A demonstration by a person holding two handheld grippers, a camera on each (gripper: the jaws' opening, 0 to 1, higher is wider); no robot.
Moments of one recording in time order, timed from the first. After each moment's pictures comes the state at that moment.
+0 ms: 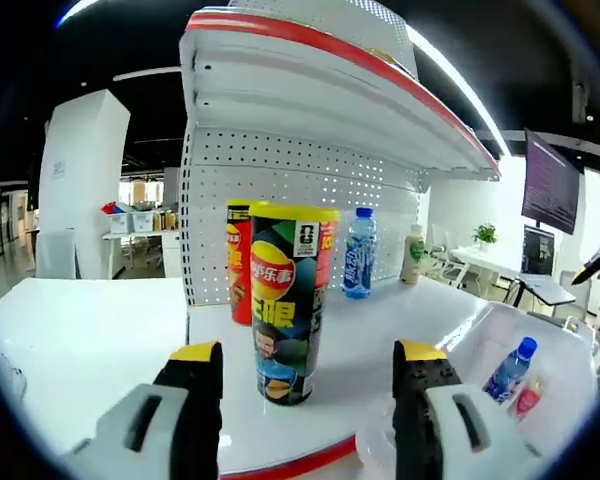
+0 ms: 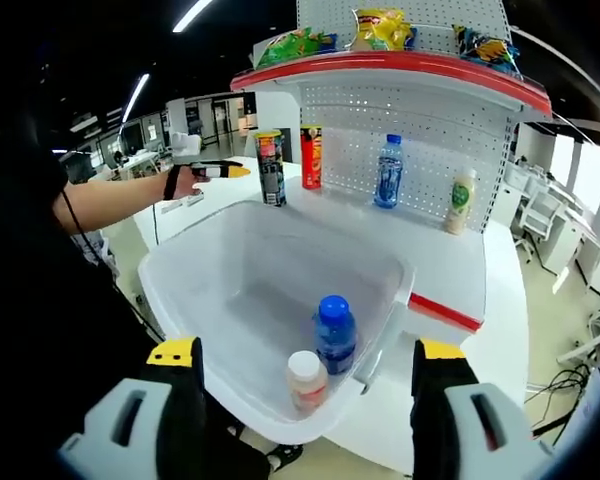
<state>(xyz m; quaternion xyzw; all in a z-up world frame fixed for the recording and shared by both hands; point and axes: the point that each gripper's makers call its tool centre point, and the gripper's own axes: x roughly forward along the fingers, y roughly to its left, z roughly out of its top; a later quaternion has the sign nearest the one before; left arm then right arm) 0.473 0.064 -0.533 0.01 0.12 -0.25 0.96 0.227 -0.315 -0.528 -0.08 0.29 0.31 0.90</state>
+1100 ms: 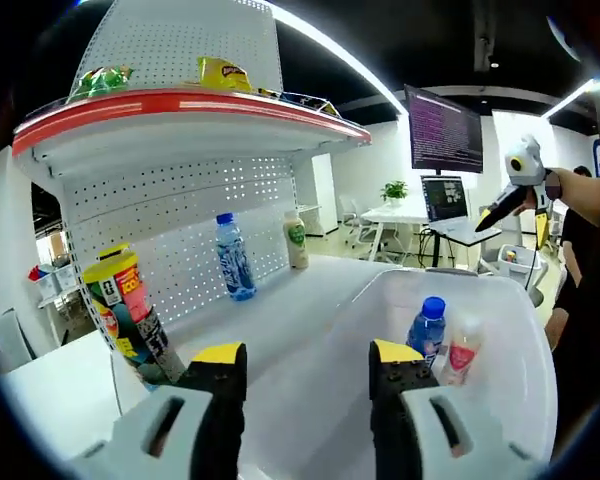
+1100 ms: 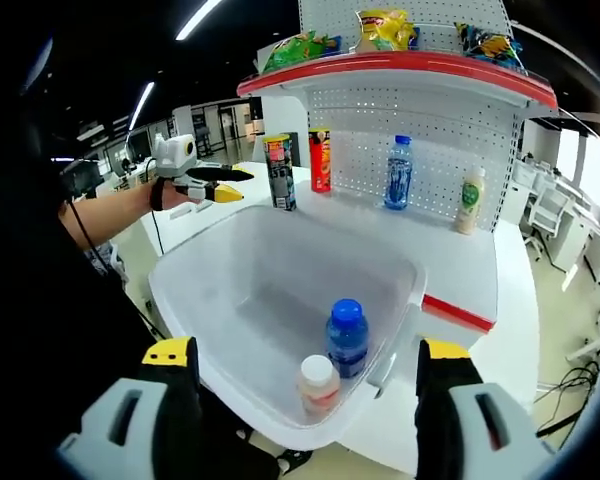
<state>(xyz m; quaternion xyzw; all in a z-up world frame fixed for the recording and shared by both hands) 0.384 -0.052 -0.523 0.12 0.10 -0.43 0.89 0.230 -0.312 -0.527 -0.08 0.29 0.31 0.90</state>
